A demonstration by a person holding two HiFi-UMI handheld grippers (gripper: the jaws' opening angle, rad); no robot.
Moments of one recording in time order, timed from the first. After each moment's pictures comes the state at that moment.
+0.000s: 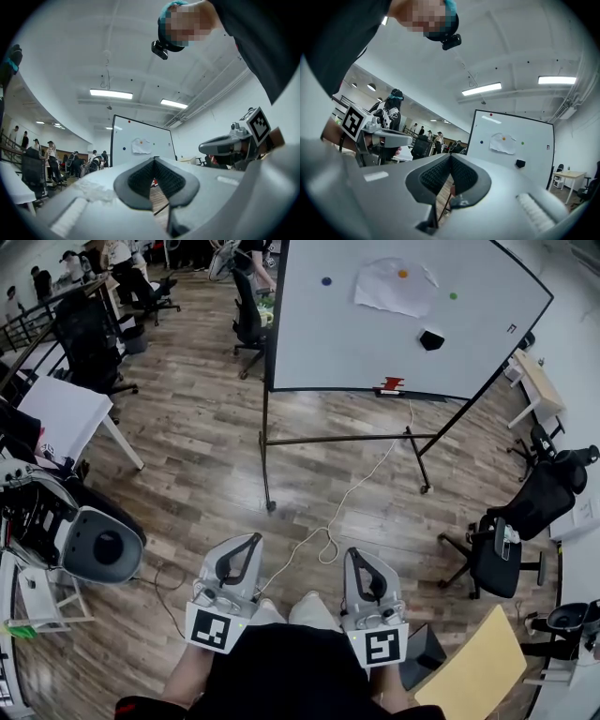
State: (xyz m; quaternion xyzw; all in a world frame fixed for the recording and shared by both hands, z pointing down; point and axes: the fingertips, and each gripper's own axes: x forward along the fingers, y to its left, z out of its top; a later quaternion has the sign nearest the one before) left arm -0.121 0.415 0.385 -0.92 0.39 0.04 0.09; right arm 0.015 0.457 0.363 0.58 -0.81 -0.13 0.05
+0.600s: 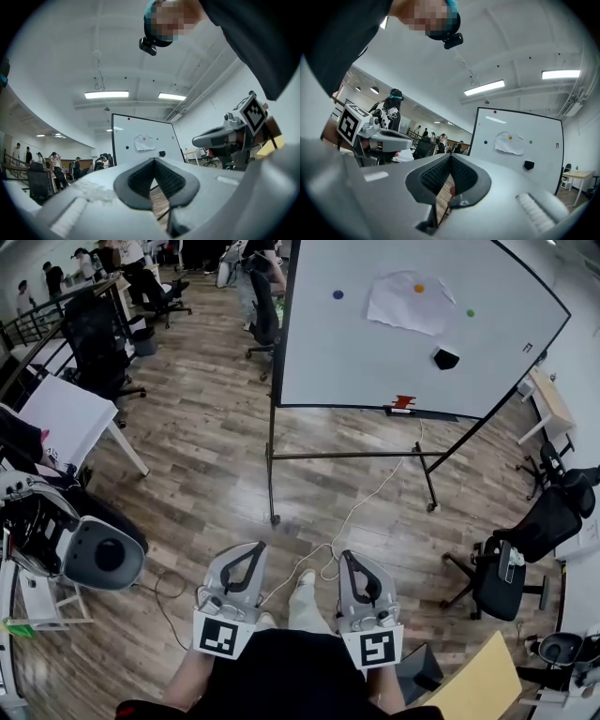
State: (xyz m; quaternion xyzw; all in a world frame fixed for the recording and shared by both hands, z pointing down) left arm -0.099 0.360 0.385 -0.90 0.41 0.01 0.15; right arm 0.022 0.386 0.368 0.55 -0.82 -0.14 0.04
